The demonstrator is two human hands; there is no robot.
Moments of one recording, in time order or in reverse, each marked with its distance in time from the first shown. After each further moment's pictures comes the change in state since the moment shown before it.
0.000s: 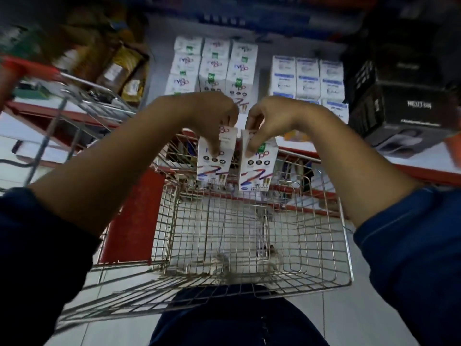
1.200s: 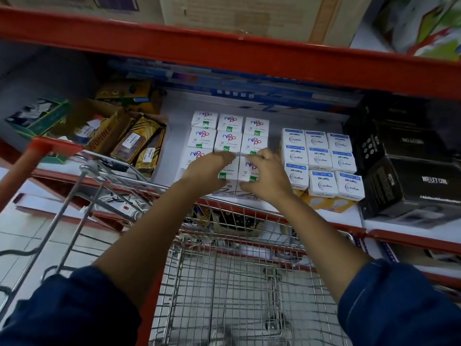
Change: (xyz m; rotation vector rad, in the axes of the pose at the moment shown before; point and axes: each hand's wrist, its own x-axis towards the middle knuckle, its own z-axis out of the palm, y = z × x) left_hand 0.054 -0.074 0.033 -0.159 0.441 -0.127; right_hand 0.095 0.006 0.035 0.112 0.640 0.006
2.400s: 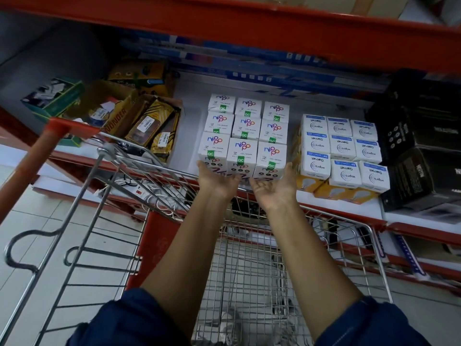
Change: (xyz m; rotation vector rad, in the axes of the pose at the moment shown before) left_hand -0.017 0.003 0.046 -2.586 0.279 -0.894; right_hand -0.016 -0.036 0.041 2.161 0.305 1.096
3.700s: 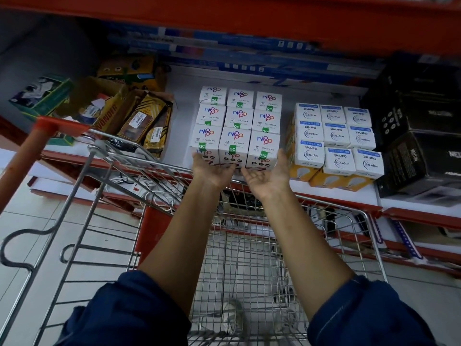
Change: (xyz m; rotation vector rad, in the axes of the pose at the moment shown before) left_hand 0.022 0.004 -0.004 0.084 -0.001 0.020; right_hand -0.003 -0.002 0.001 -0.056 -0.060 0.024
